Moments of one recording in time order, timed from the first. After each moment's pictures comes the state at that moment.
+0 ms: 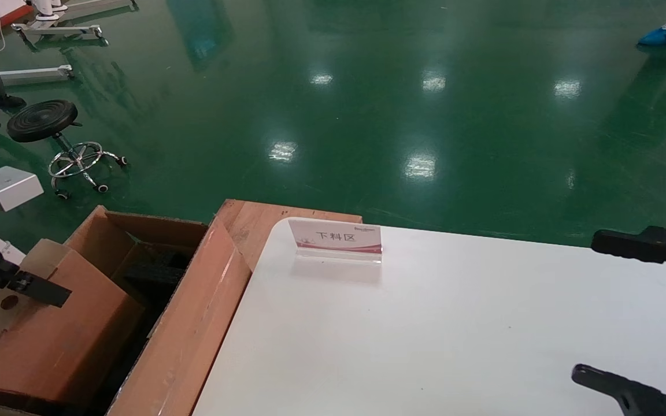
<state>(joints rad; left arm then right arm) -2.86 0.36 2.27 -1.28 1.46 1.57 -1.48 1.08 -0.61 -0.29 1.28 -0.72 -1.49 0.18</state>
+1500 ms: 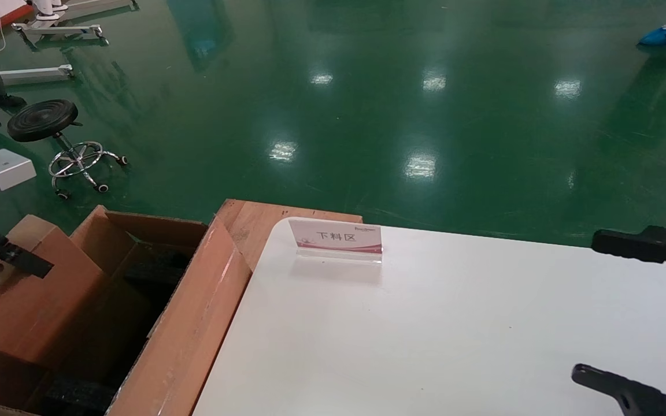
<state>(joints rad) -2.62 0.50 2.29 -0.83 1.40 1.40 -1.11 1.08 -0.60 -0.30 1.28 -0.72 -1.49 0.18</state>
